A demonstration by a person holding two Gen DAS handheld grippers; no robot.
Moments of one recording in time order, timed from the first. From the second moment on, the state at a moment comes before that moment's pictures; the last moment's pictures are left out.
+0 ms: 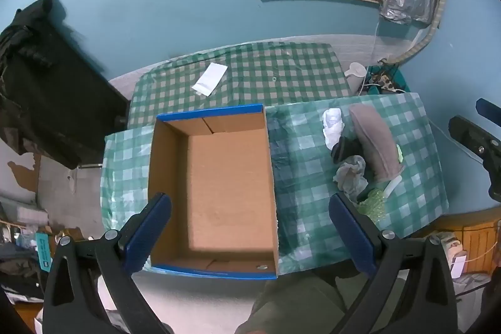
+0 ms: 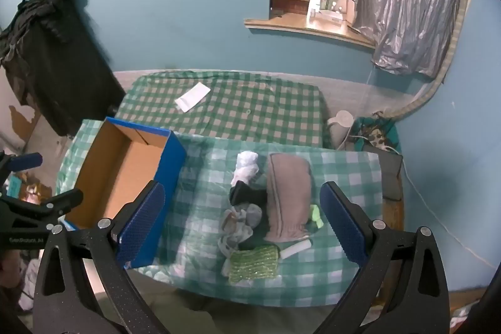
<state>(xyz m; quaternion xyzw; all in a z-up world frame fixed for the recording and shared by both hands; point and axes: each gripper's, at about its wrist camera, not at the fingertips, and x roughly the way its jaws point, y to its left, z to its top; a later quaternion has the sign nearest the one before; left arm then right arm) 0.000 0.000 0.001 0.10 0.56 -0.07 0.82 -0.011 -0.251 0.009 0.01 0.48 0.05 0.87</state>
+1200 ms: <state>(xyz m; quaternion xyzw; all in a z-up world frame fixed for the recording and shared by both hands) 0.006 -0.006 0.003 0.09 0.57 -0.07 0.82 -0.008 -0.253 -0.002 0.01 0.50 0.06 0.87</state>
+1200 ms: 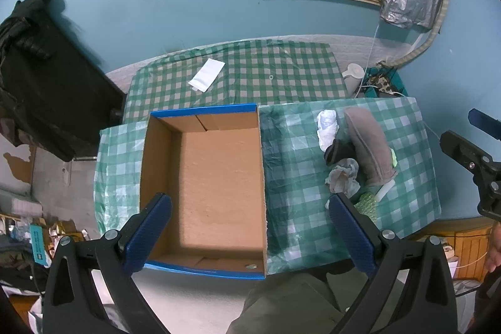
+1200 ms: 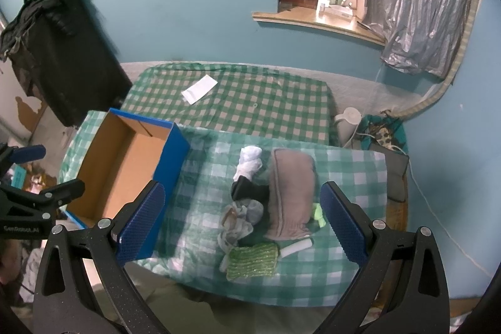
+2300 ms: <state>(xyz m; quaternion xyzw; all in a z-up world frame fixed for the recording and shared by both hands) -0.007 -0.009 -0.007 0.09 0.57 -0.07 0.81 -0.009 -0.255 -0.009 0.02 0.50 0.07 0.86</state>
